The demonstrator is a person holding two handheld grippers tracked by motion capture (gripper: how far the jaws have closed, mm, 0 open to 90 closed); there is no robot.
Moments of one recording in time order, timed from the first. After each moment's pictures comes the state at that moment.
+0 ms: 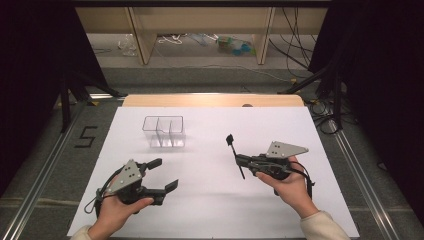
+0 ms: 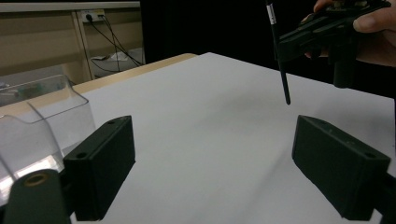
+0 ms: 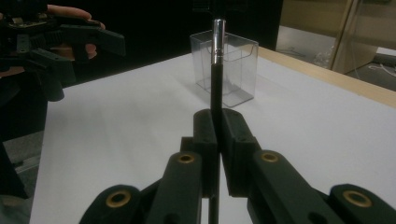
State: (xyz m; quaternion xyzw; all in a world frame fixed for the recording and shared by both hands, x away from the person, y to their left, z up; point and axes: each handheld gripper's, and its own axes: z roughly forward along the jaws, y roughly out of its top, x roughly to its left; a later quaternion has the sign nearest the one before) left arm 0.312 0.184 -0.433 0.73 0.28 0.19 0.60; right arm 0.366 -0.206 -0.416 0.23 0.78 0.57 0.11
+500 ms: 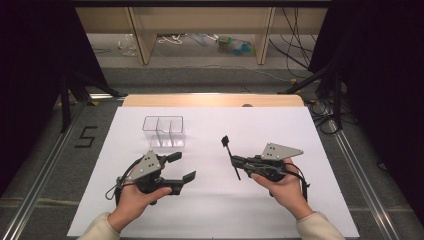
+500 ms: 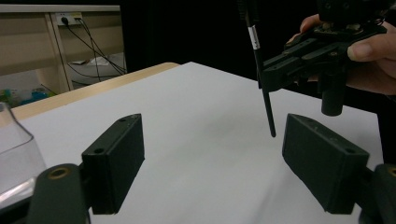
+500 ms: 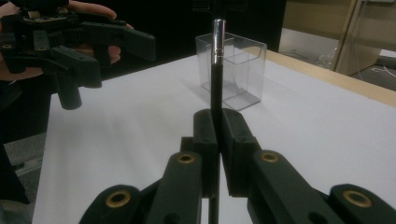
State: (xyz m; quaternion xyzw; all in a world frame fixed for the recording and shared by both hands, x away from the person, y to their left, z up) left arm 0.334 0.144 -0.426 0.73 0.26 0.16 0.61; right arm 0.363 -0.193 -0.419 0.23 0.78 0.57 0.10
